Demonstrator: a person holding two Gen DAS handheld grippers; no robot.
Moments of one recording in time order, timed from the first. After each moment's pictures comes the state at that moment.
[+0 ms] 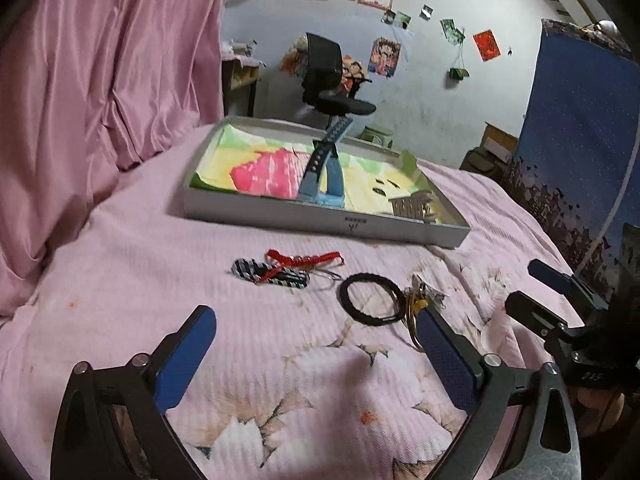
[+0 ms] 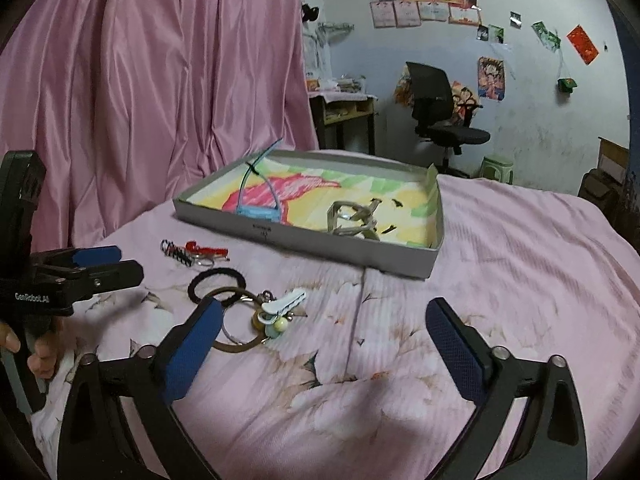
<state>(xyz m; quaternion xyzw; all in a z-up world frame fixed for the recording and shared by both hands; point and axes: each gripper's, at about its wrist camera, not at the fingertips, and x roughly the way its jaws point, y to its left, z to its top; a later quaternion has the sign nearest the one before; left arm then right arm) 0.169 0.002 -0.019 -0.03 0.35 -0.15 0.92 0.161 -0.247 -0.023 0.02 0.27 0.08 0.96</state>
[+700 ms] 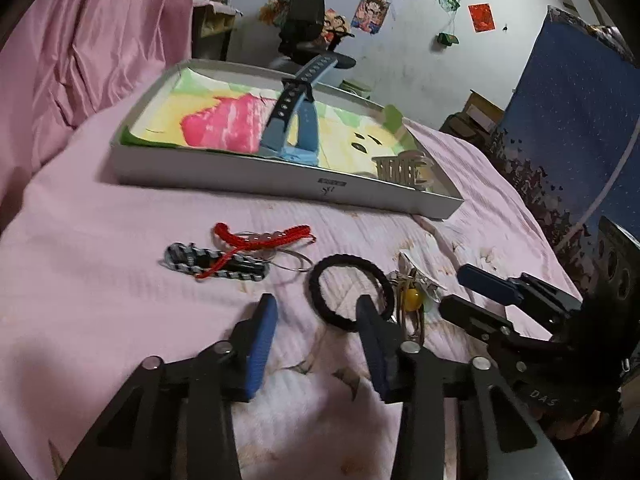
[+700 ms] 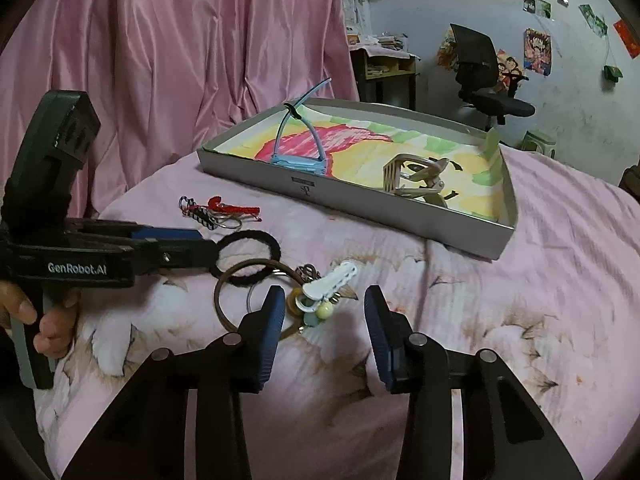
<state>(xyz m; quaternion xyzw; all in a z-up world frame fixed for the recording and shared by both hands) 0.213 -0.021 -0.042 -0.05 0.43 -0.21 0.87 0.193 -0.219 -0.041 0.01 0.34 0.15 0.93</state>
